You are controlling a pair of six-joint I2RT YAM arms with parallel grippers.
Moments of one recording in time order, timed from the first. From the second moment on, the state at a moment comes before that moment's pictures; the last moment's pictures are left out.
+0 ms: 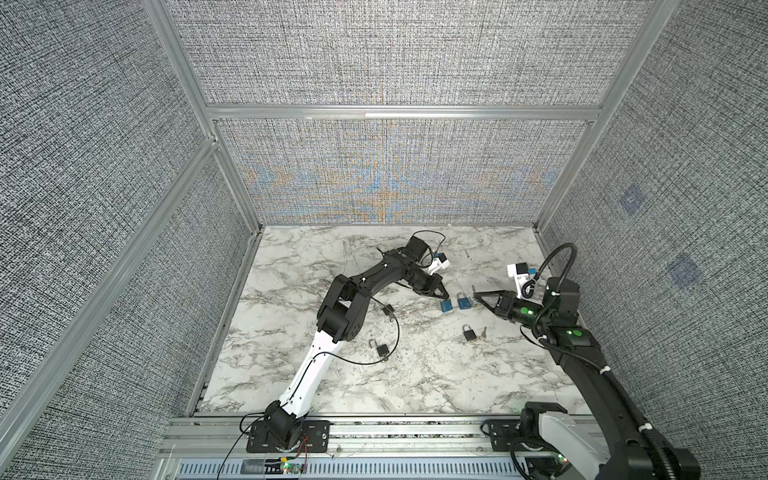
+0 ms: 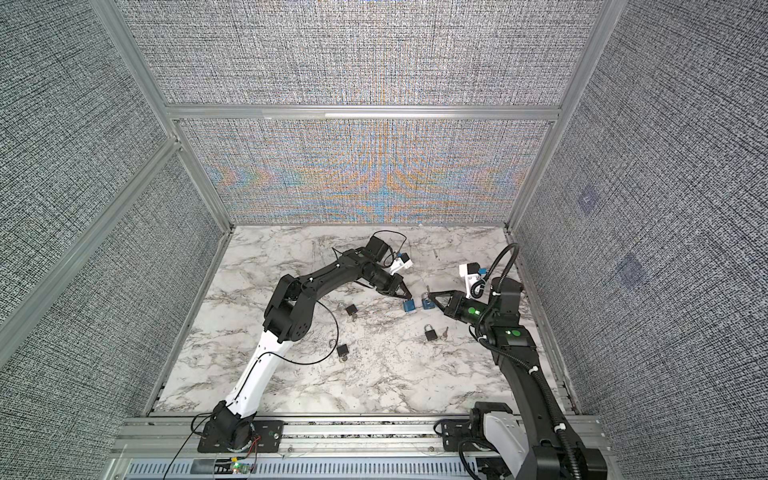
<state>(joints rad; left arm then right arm) -0.69 2.56 2.14 -0.69 0.90 -0.17 -0.04 0.96 0.63 -0.16 -0.90 0.60</state>
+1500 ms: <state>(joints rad) -0.62 2.21 1.74 -0.41 0.62 -0.29 0.02 1.00 0.66 -0.32 -0.71 0.47</state>
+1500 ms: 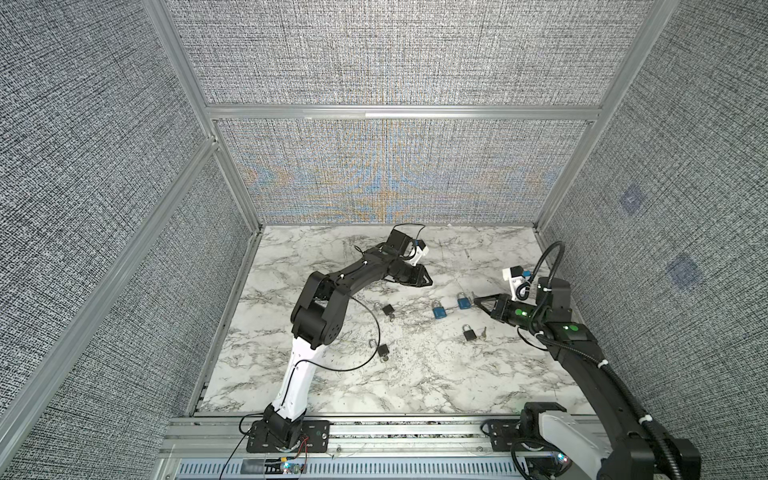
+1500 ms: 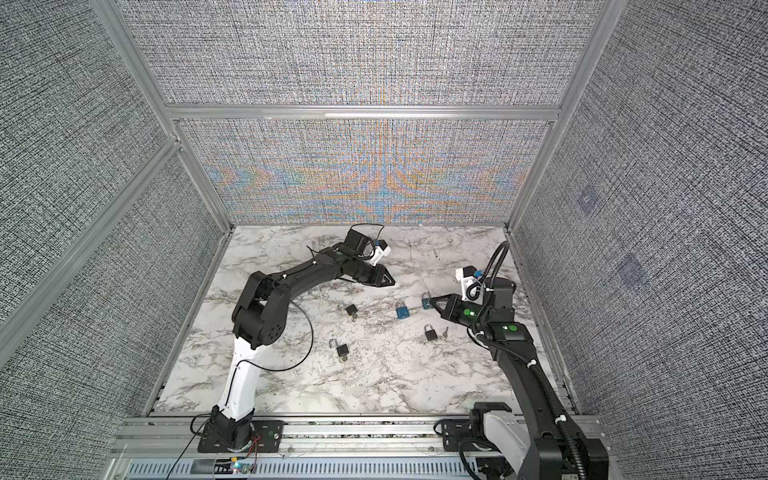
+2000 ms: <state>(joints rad) -0.58 1.61 1.15 -0.06 0.44 -0.39 0.23 1.20 0.79 -0.40 -0.50 0.34</state>
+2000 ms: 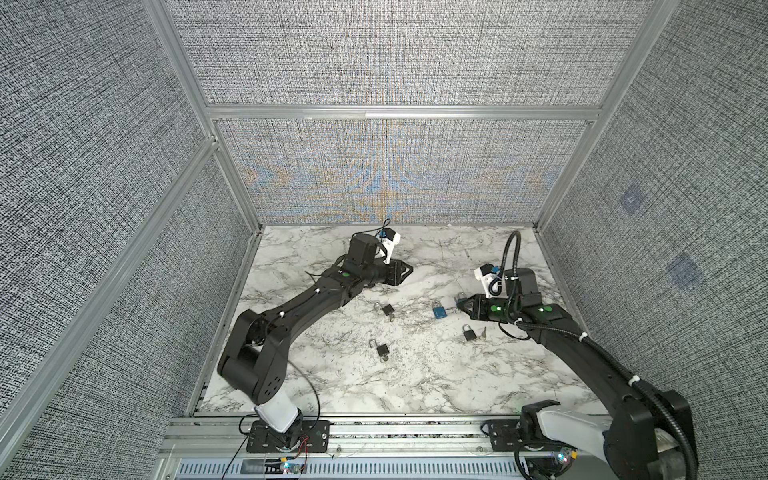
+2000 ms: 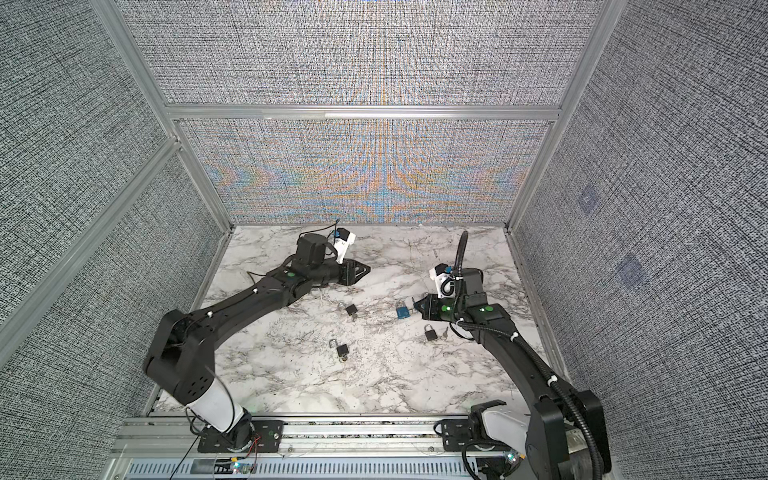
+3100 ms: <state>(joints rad) -0.56 1.35 0.81 0.15 0.32 -0.49 0.26 1.69 0.97 -0.35 -0.36 0.28</state>
